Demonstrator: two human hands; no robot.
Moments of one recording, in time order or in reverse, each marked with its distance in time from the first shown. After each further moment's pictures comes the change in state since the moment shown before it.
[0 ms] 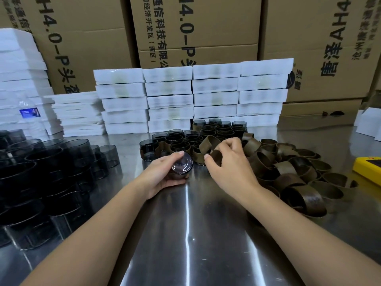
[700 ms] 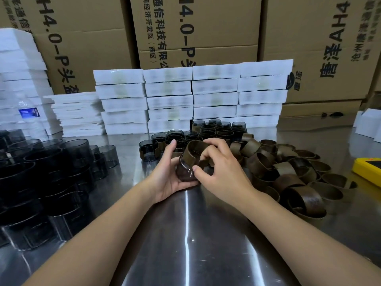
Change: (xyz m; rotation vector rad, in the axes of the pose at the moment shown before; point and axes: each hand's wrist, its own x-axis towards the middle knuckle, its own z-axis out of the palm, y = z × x) left_hand -0.005 -0.003 0.016 -0.180 -0.220 -0.030; right_hand -0.007 0.000 0.010 0.121 -0.002 -0.277
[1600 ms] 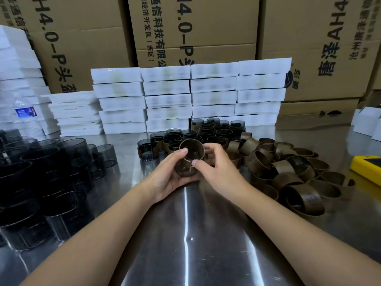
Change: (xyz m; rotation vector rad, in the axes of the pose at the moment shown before) left_hand 0.002 -0.007 0.001 -0.009 -0.050 0.156; right_hand 0.006 0.002 0.008 0.397 -0.089 0.334
